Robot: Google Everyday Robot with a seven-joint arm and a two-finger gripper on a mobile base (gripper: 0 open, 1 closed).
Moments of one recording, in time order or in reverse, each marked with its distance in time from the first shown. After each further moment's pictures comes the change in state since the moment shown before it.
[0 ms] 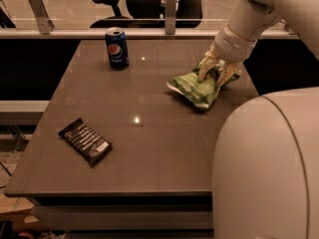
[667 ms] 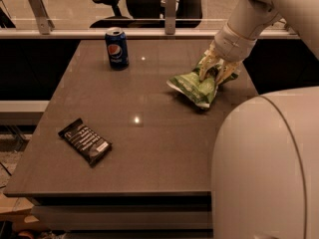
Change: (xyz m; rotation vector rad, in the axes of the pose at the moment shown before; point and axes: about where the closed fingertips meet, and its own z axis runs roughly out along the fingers) arm 0.000 0.001 -0.004 0.000 0.000 0.000
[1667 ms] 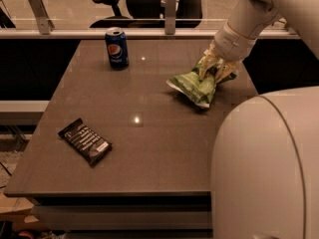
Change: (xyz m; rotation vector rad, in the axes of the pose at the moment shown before) arm 0.000 0.001 -0.002 0.000 0.000 0.000
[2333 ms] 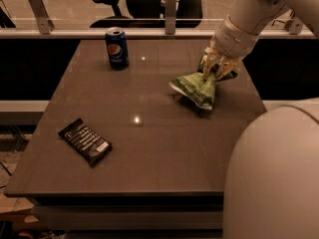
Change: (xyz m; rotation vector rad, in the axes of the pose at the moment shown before) arm 0.018 0.006 -0.021 0.000 -0.042 -0.031
